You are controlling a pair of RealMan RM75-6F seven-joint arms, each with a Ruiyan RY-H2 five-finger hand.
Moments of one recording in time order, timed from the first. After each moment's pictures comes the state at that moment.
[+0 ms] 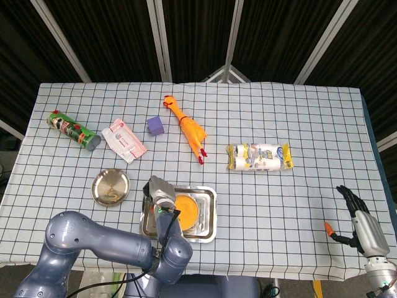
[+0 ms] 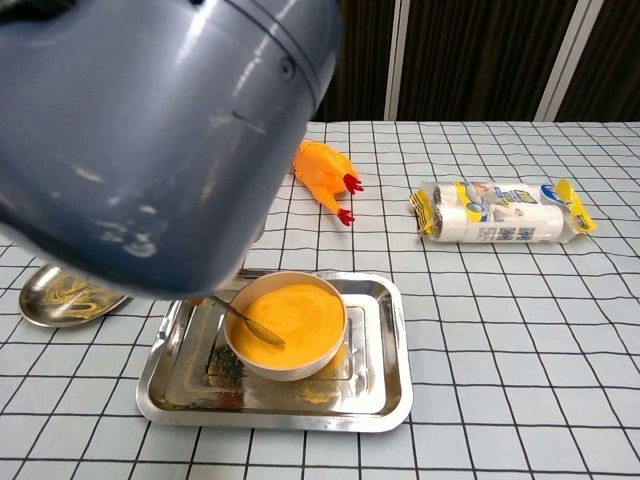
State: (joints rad) left arm -1.46 -1.88 -0.56 -1.53 -0.49 1.63 1.82; right arm 0.08 -1.01 0.04 -1.78 -1.42 1.31 0.37
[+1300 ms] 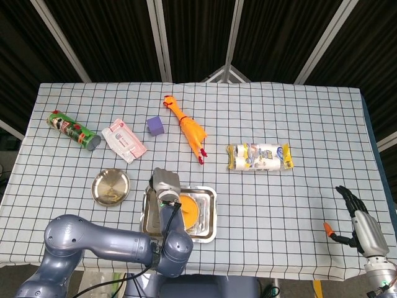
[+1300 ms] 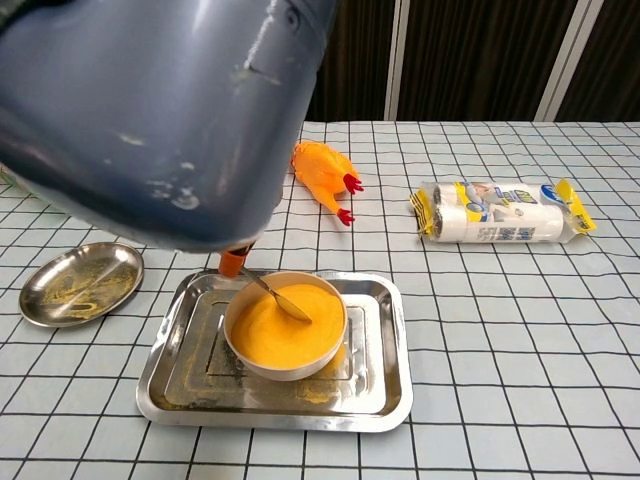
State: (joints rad) left arm -1.40 -1.90 -0.67 -1.51 -0.34 1.62 1.75; right arm 0.08 -1.00 0.03 -1.79 -1.41 1.29 0.39
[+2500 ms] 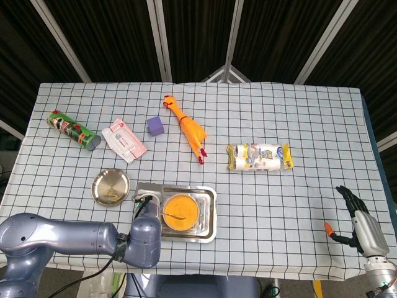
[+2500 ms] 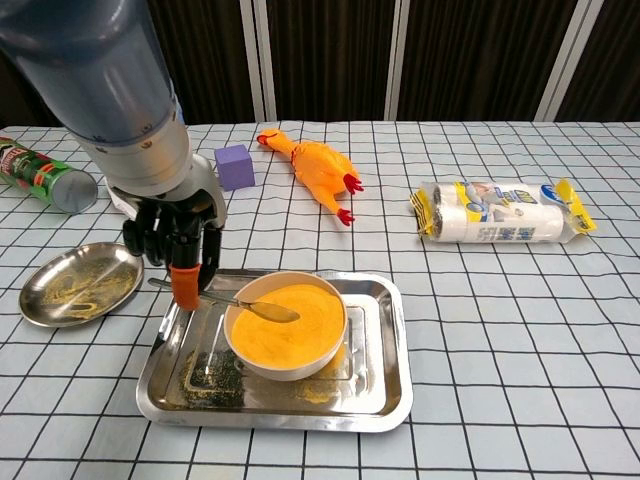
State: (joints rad) left arm -1.20 -1.70 -0.84 -1.73 -0.65 1.58 1.69; right arm 0.08 -1.01 0.04 -1.79 -1.40 1.30 0.36
